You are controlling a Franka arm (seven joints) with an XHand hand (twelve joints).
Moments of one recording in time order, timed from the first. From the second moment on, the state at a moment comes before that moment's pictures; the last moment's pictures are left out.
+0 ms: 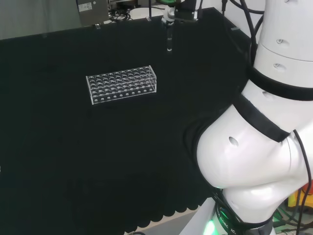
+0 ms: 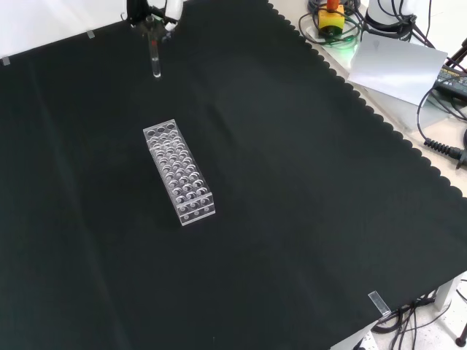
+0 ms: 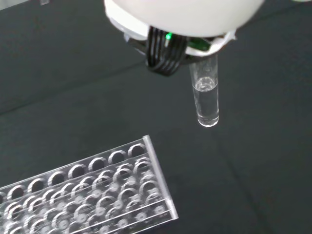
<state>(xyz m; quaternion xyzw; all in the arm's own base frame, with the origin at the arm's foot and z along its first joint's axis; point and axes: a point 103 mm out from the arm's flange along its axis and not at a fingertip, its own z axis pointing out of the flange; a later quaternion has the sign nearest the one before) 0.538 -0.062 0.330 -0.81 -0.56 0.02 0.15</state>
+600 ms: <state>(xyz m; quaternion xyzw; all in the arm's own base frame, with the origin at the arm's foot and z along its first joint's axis) 0.568 0.081 0.323 -0.73 -0.66 0.01 0.18</state>
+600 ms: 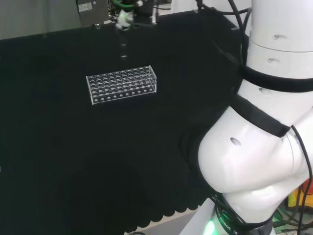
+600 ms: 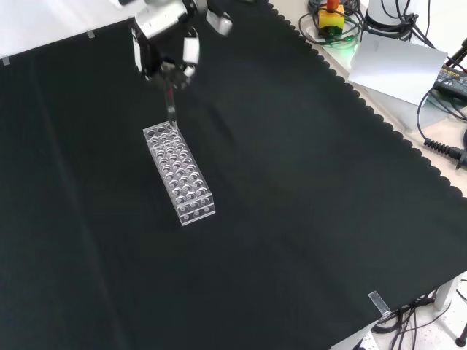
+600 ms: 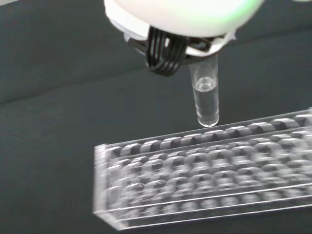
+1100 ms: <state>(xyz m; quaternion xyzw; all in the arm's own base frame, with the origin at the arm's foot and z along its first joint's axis) 0.569 0.143 0.324 -0.69 -0.70 0.01 0.19</state>
